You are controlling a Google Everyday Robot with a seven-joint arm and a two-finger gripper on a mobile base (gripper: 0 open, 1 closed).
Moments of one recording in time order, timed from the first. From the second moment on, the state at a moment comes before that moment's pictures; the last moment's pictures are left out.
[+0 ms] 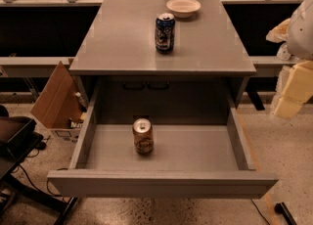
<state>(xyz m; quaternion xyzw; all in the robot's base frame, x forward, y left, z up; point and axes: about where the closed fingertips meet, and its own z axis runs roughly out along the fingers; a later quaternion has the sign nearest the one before) 0.438 -0.217 0.976 -0.60 0.78 -0.03 0.16</state>
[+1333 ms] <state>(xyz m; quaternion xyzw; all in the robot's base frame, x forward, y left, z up) 0.500 -0.181 0.902 -0.53 0.80 0.06 0.27</state>
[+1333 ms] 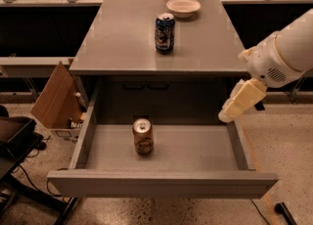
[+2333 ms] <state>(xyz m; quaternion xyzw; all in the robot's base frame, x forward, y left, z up) 0.531 -0.143 0.841 -0.43 0.79 0.15 0.42</state>
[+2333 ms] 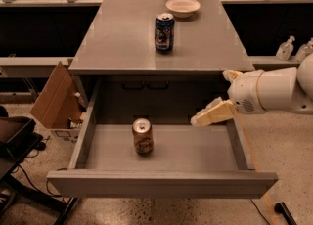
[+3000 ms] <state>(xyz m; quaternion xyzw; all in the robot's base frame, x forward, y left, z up) 0.525 -0.118 0.806 -0.45 0.77 0.18 0.41</state>
